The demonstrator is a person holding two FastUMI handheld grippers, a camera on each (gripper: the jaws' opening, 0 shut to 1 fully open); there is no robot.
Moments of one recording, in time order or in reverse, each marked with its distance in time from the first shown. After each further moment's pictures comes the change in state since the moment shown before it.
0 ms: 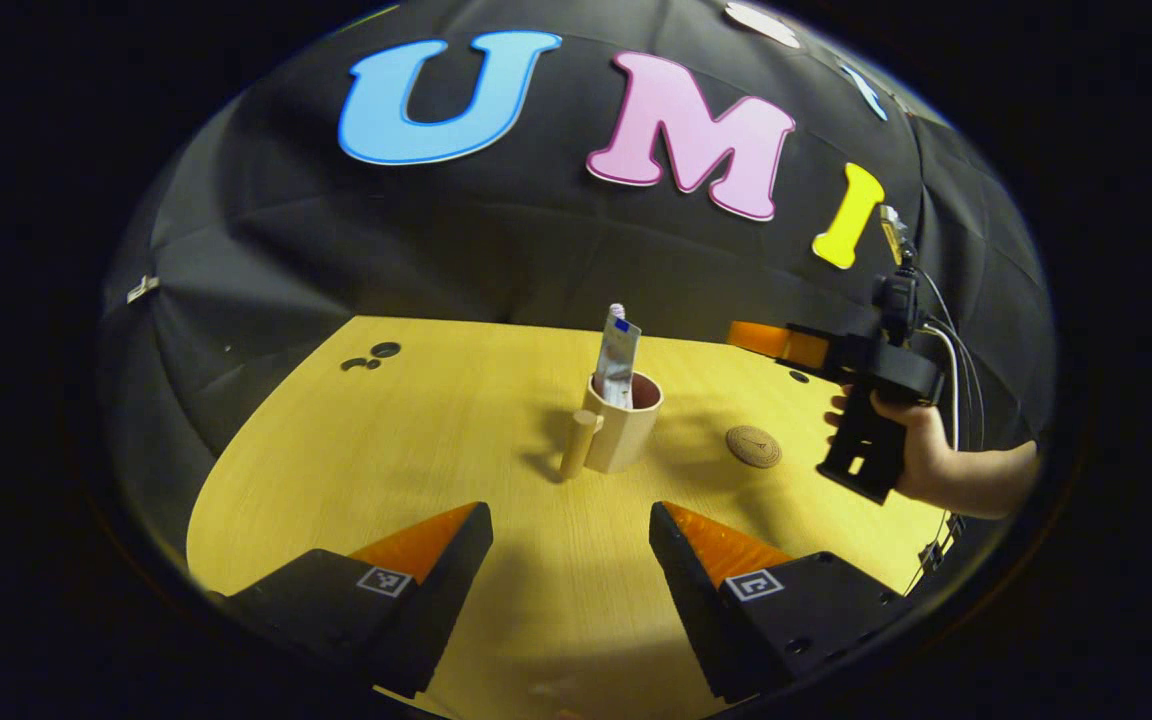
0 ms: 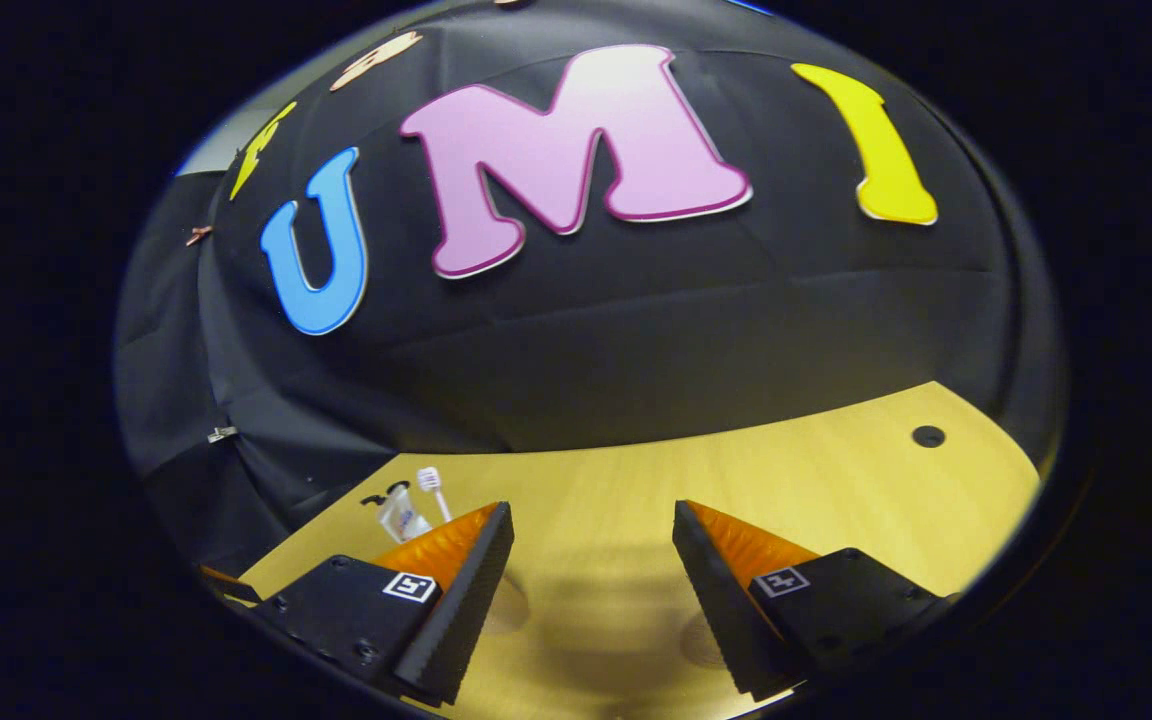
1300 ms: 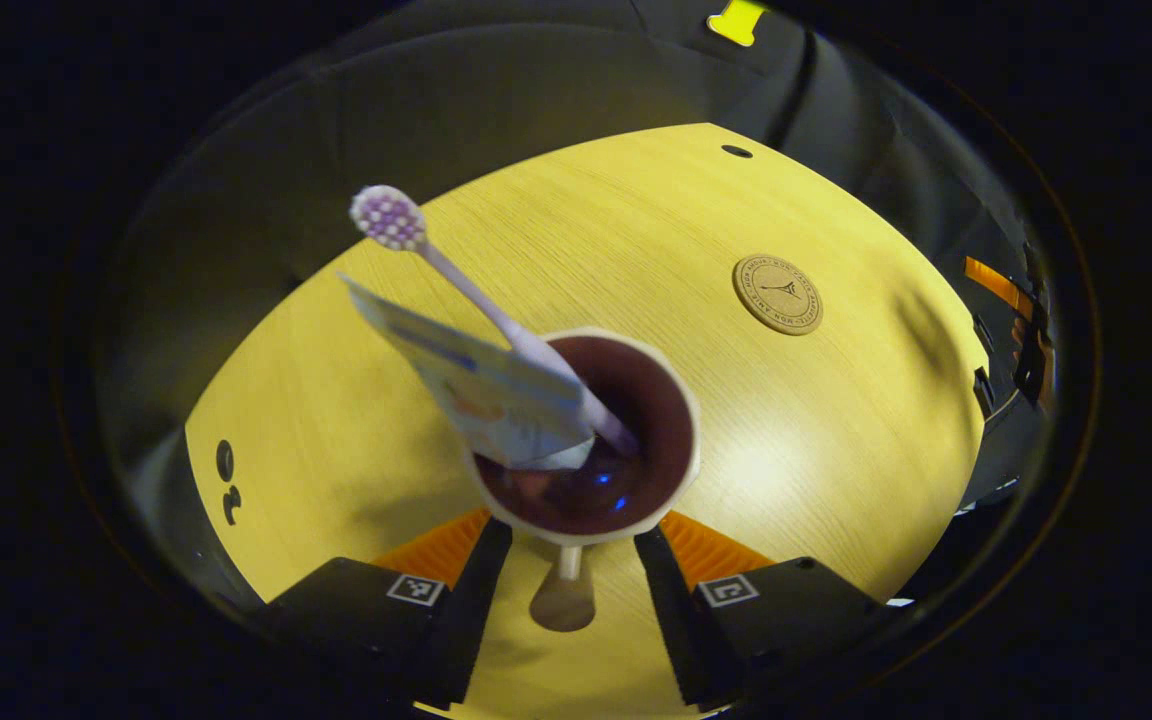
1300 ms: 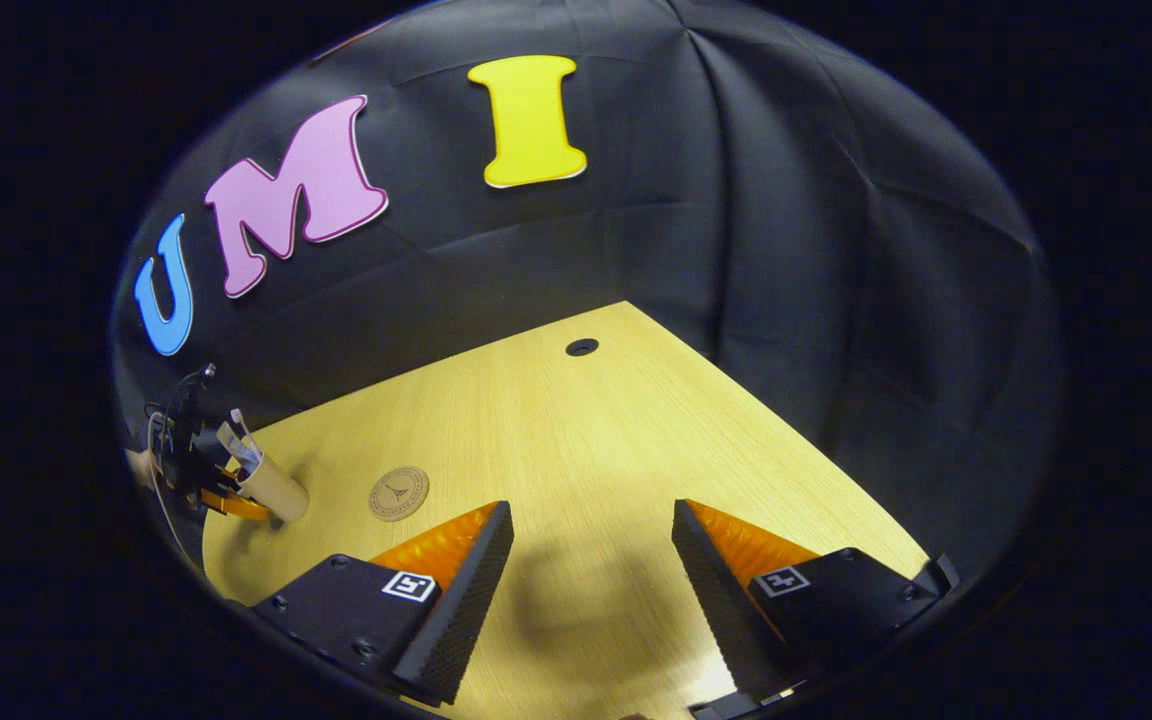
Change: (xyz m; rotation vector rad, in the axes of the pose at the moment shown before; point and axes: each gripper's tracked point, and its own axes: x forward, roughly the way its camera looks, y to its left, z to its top) left arm 0.174 -0.015 -0.010 0.513 0.657 -0.243; right arm -0.251 -0.251 -0.050 0.155 0.170 -0.488
